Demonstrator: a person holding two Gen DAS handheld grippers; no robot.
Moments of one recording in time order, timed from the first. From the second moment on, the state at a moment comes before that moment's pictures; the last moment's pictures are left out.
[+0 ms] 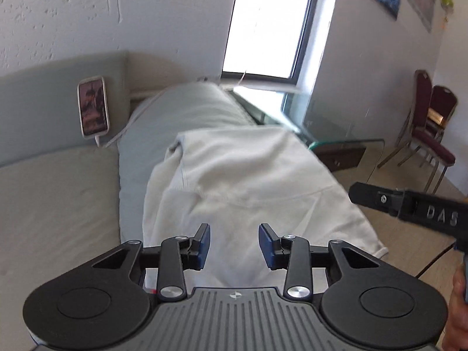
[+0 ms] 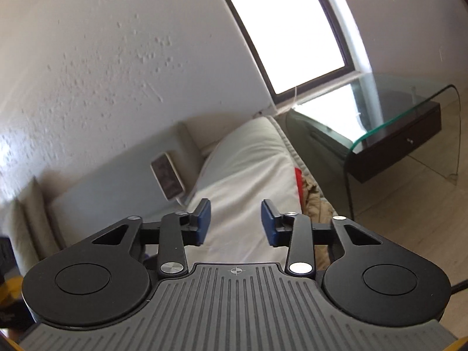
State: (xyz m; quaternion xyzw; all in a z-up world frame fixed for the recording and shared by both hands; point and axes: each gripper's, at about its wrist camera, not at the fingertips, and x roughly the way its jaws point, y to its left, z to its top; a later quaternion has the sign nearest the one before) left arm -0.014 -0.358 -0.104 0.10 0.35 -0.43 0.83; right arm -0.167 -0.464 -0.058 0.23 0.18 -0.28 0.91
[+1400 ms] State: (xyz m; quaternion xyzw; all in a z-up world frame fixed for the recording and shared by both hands) left arm -0.109 -0.247 -0.004 0.05 0.36 -0.42 0.83; right arm -0.266 -0.321 0.057 0.17 0.30 -0.34 0.87
